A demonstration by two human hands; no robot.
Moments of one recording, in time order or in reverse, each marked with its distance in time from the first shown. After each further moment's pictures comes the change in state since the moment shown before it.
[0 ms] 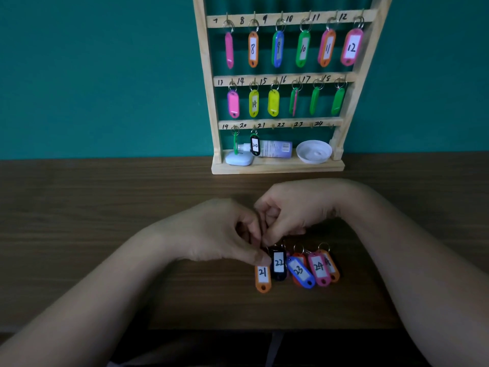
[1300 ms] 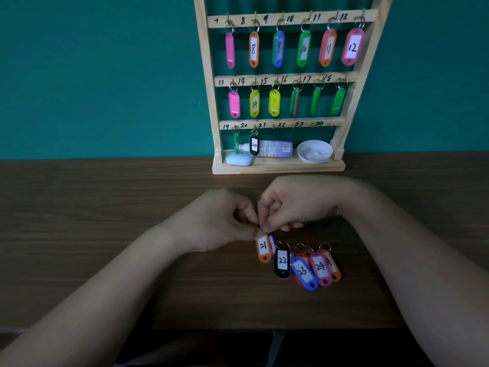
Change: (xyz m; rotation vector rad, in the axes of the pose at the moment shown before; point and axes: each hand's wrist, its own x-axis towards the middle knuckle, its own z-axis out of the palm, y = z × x) left_hand 0.014 -0.015 0.005 -0.032 0.215 -0.053; right_hand 0.005 0.014 -0.004 0.024 0.081 -0.048
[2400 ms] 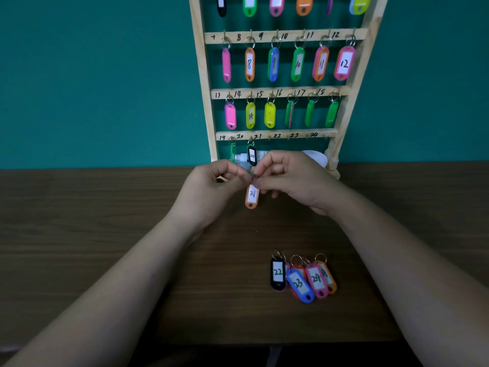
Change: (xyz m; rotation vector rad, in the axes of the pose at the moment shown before) left_hand 0.026 0.006 -0.012 -0.460 0.477 0.005; right_hand 0.018 0.017 -0.012 0.398 0.647 -0.281
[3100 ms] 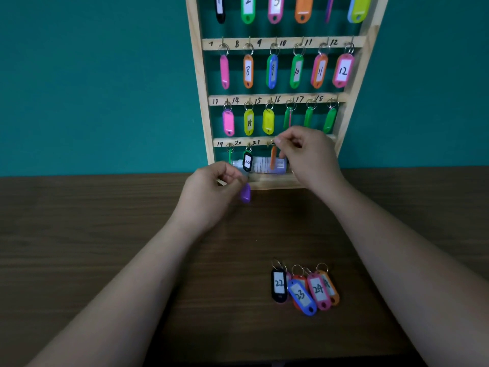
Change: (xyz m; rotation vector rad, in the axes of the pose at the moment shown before) left_hand 0.019 -0.005 0.003 0.191 0.062 0.018; right_hand 0.029 -0.004 -0.023 -0.373 0.560 -0.099
